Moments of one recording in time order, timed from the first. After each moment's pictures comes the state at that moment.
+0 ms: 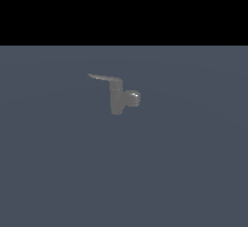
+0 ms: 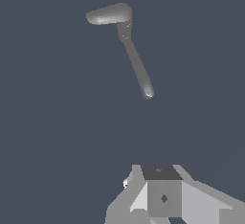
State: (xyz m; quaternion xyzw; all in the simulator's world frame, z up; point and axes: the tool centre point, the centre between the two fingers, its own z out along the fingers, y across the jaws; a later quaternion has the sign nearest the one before) arm -0.212 0.024 0.476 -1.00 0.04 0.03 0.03
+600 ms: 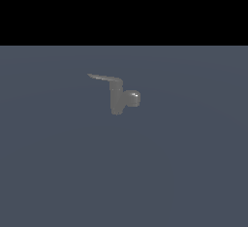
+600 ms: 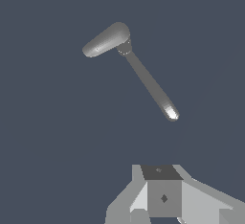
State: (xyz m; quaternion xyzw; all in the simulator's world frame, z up) arm -0.119 0.046 0.443 -0.98 0.18 0.05 0.07
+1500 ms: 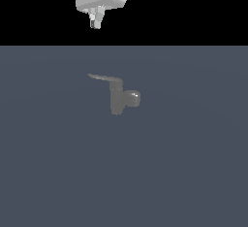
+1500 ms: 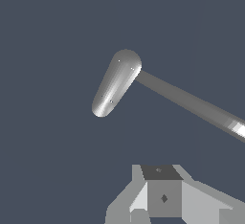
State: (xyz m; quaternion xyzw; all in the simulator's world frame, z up) arm 0.013 0.081 0.340 -0.91 0.41 0.07 0.06
